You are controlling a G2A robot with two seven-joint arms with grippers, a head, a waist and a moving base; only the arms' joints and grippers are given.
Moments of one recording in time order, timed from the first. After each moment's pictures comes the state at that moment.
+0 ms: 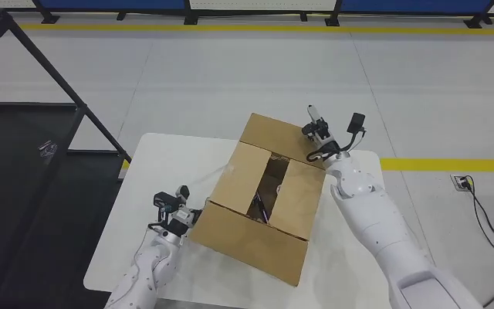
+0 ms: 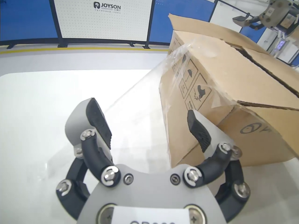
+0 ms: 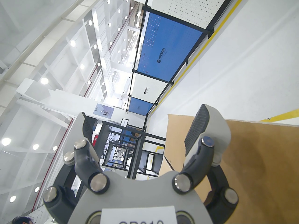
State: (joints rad) left arm 0.98 -1.25 -1.19 -0.96 1.19 -0.39 0.53; right arm -0.33 -1.42 1.00 -0.48 0.27 -0.57 0.15
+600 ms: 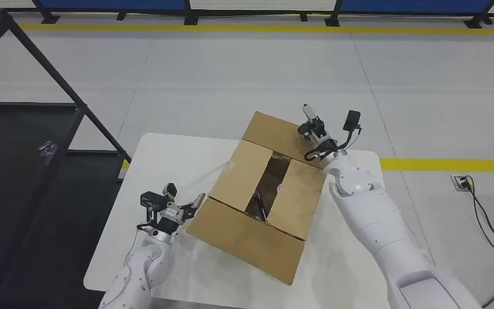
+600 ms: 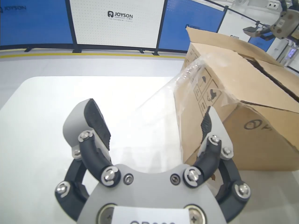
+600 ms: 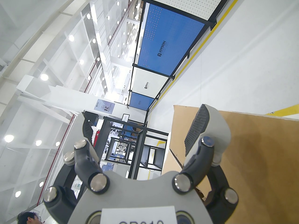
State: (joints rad) left arm 0.99 -1.25 -1.24 -0.98 1.17 -0.32 0.54; right arm -0.33 -1.43 1.03 -0.49 0.25 -0.54 0.20
